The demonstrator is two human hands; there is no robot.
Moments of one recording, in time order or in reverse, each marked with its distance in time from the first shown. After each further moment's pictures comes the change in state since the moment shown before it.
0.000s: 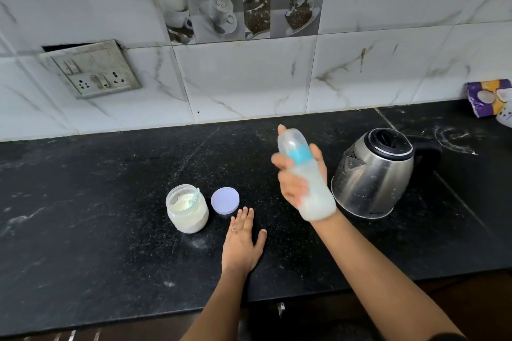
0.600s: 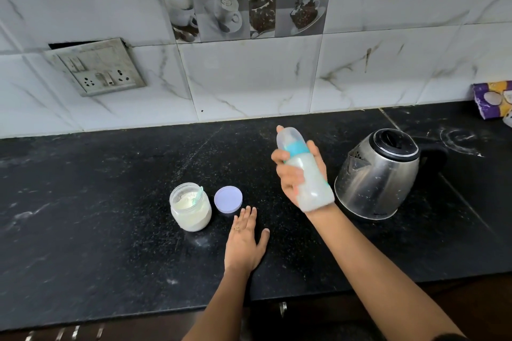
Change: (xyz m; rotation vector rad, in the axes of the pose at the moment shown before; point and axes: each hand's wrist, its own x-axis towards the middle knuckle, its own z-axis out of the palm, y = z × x) left_hand 0.000 0.001 -0.001 0.006 0.008 0.008; right_hand 0.003 0.002 -0.005 0.025 0.126 -0.052
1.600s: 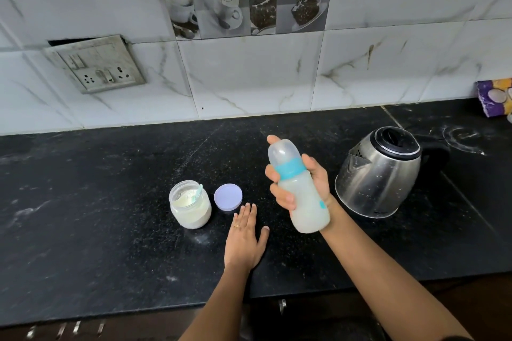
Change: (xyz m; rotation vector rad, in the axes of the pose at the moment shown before) left_hand 0.001 -0.001 0.004 0.086 -0.013 0.029; right_hand -0.010 0.005 0.005 -0.301 0.018 0.058
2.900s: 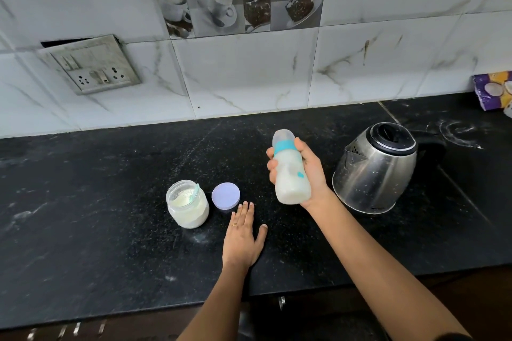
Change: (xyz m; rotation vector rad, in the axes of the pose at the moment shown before) left_hand 0.002 -0.002 0.002 -0.019 -0.012 -0.017; right_hand 0.004 -0.010 0.000 0.033 0.421 -0.066
